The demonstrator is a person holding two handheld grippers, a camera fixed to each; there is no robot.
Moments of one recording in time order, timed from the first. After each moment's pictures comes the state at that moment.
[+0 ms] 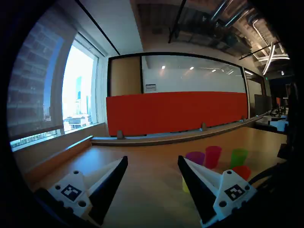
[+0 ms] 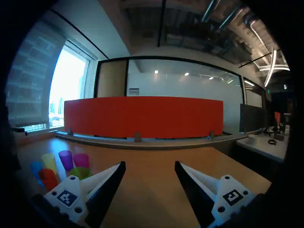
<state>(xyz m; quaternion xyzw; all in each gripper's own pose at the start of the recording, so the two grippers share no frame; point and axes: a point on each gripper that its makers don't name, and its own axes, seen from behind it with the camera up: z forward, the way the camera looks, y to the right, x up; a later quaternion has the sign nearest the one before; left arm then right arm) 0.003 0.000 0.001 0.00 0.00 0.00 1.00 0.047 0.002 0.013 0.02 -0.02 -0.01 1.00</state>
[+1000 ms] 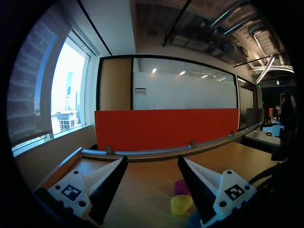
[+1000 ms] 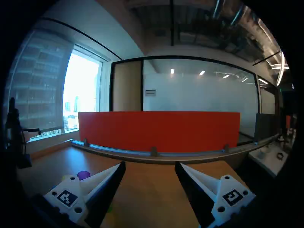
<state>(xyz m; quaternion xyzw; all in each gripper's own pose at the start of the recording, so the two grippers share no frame) 0.123 0.007 0.026 -0.06 0.00 -0.03 1.00 0.173 -0.025 0.028 0.11 -0.03 0.00 0.99</state>
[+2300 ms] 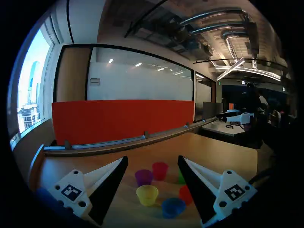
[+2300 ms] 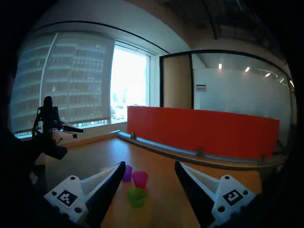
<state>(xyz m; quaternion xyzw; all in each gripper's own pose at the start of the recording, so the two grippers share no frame) 0.107 0.073 -0.002 -0.29 -0.04 -0.03 0.96 0.186 -0.100 0.000 0.34 -0.07 -0.03 0.94</state>
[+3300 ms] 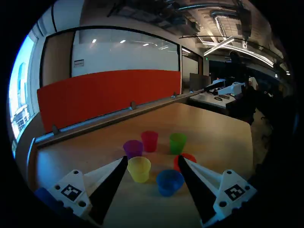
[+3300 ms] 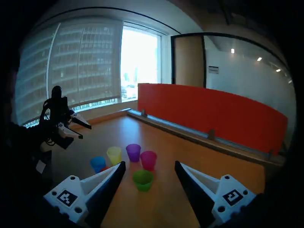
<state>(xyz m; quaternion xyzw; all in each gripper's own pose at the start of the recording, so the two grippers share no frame) 0.022 0.091 -0.015 -0.35 -0.14 0.04 0.93 0.138 -0.106 -0.008 0.38 -0.16 -0.07 0.91</state>
